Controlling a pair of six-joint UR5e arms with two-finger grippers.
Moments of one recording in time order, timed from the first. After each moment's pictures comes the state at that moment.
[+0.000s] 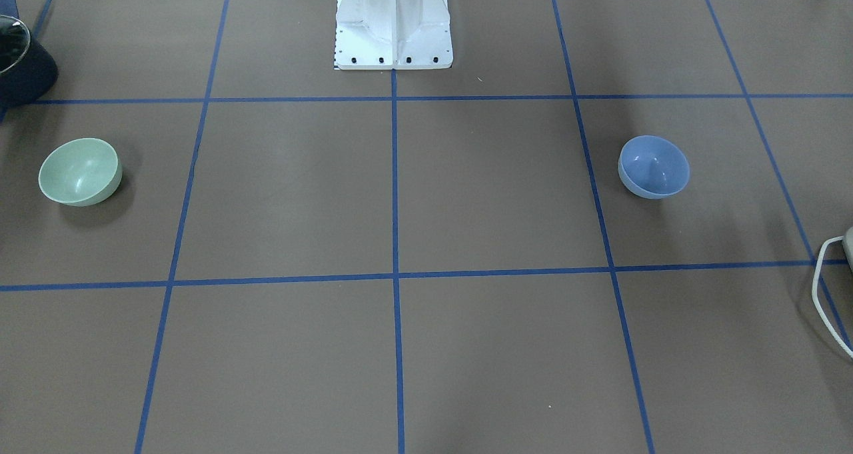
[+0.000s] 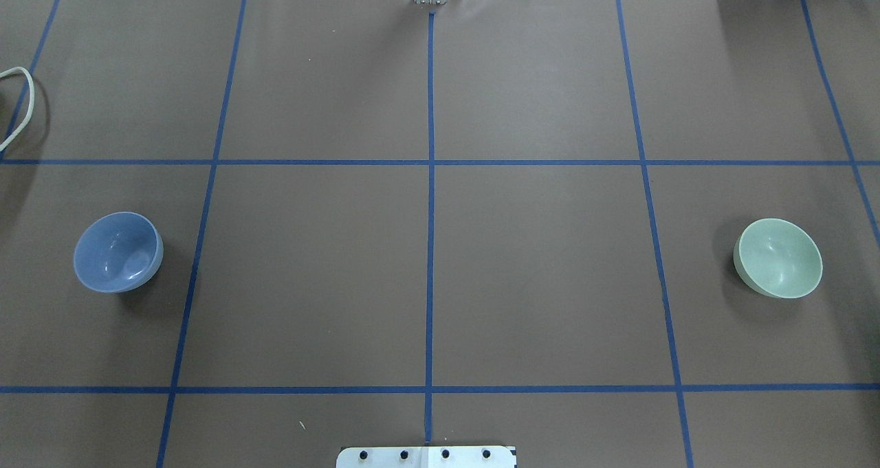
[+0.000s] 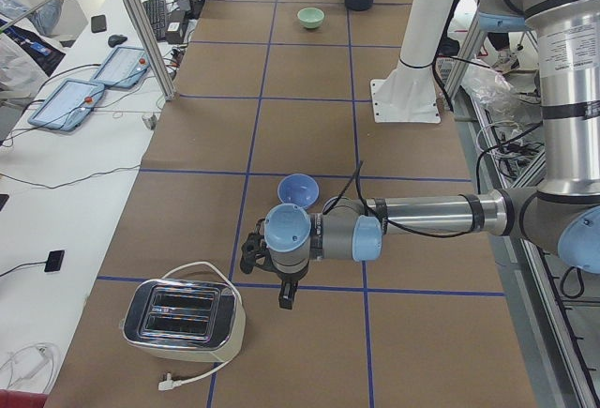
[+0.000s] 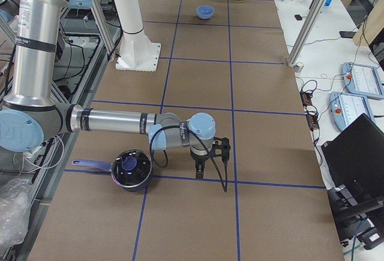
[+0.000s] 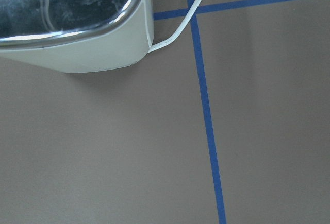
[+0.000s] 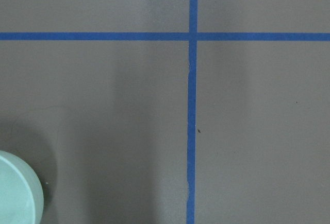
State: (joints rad) left arm -1.58 -1.38 -1.69 -1.64 -2.44 0.16; right arm 1.45 -1.76 1.70 -1.37 2.36 0.19
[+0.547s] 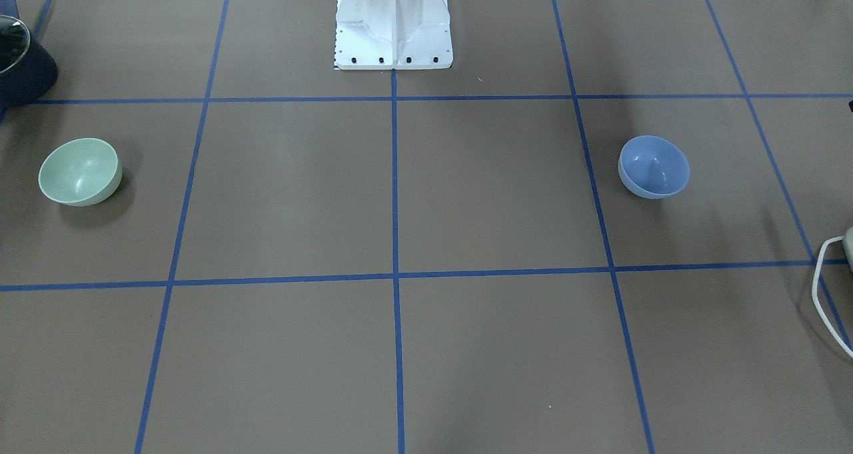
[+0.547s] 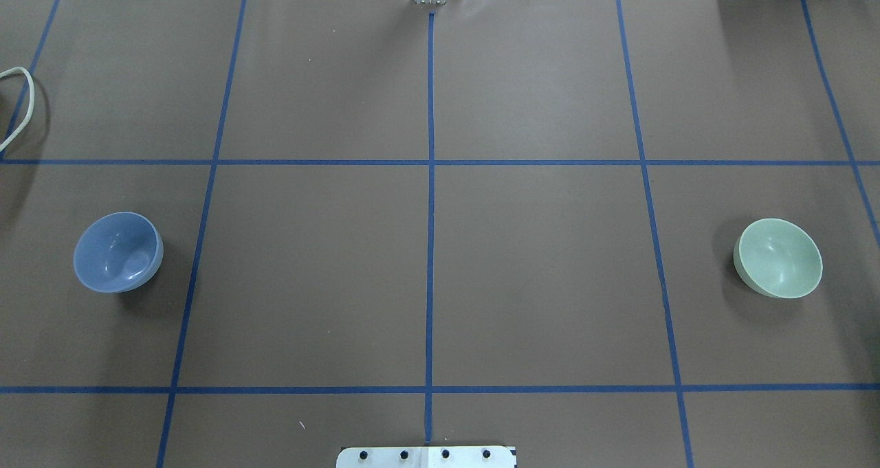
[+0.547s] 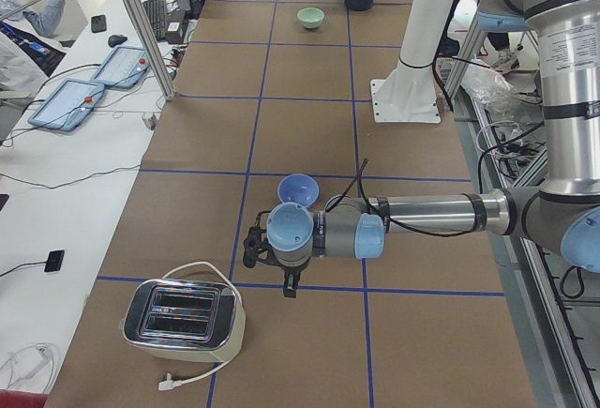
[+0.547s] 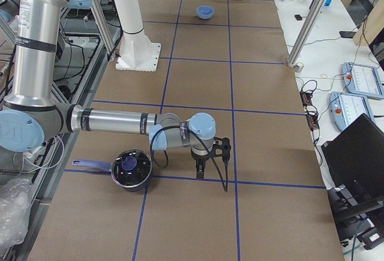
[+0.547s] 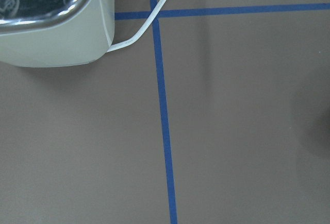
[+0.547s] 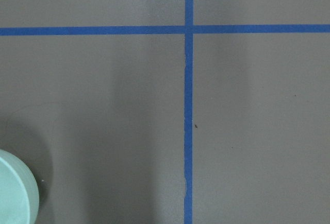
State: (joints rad) left arm -1.58 -1.37 -1.72 -1.64 -2.51 0.05; right arm 1.45 -1.75 1.70 -1.36 2.35 0.20
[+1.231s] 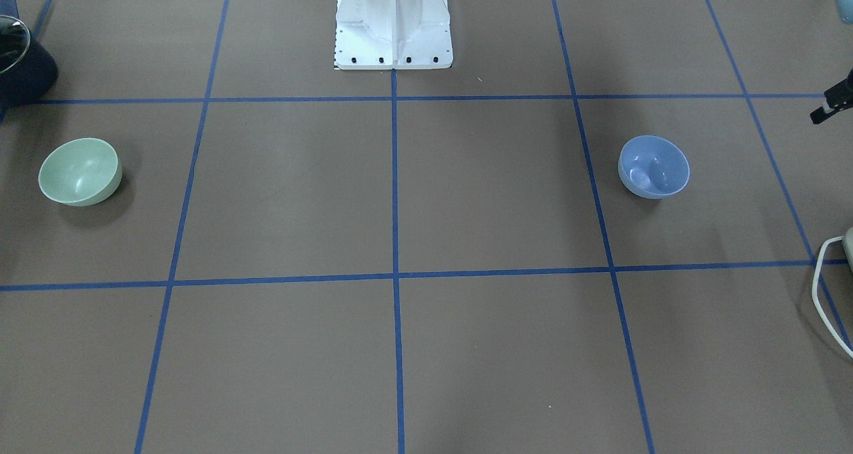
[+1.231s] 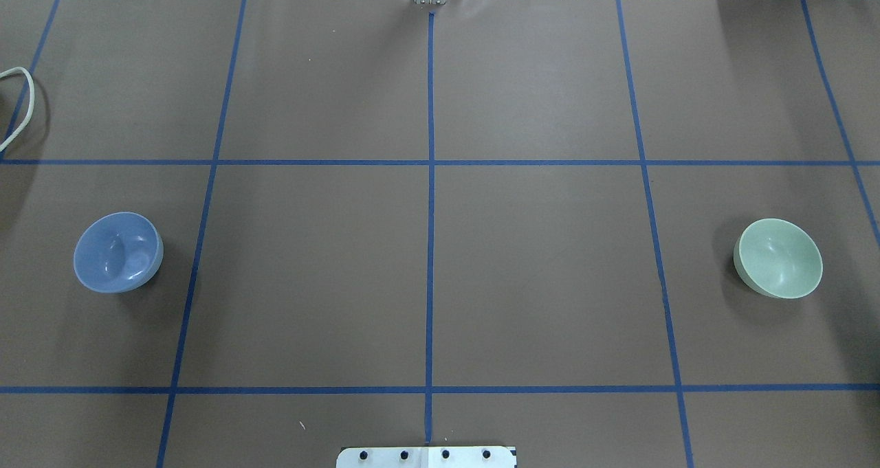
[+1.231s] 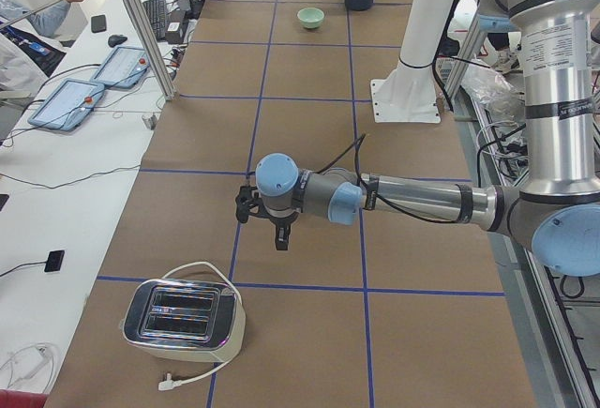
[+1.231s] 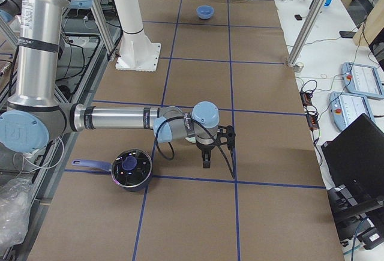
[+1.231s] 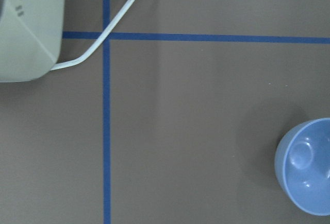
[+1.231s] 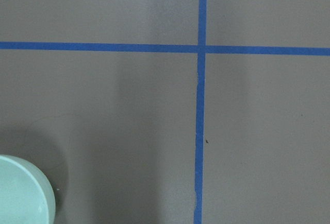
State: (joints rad) left arm -1.37 -1.42 -1.81 -1.80 -2.52 -0.34; right arm 1.43 -1.73 1.75 -1.34 2.38 0.22
